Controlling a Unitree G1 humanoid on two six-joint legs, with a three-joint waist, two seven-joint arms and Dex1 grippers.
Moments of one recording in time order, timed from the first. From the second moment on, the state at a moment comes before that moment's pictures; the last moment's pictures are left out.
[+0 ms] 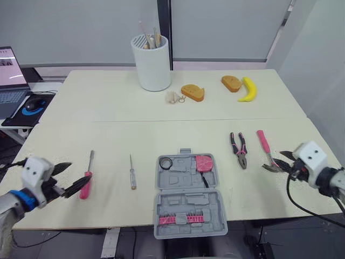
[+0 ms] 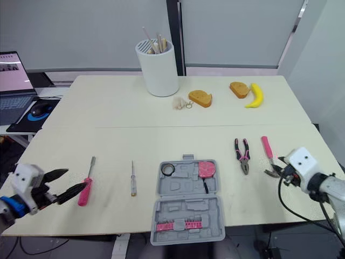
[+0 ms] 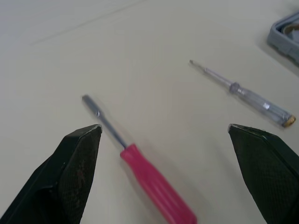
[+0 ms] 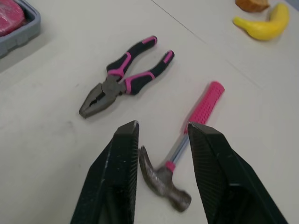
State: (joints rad) left arm 0.28 0.83 0.56 0.16 -0.40 0.19 -1.02; right arm 0.19 -0.76 -0.40 -0.33 0.15 0.45 0.80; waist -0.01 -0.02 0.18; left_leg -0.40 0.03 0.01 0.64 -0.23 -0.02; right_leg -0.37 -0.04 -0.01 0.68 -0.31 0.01
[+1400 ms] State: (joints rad) left arm -0.12 0.82 0.10 -0.32 -0.51 0.22 -1.25; right arm 0.11 -0.30 -0.03 -0.34 -0.06 0.47 0.24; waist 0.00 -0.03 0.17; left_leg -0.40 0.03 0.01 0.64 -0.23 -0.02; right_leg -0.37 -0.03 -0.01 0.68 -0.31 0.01
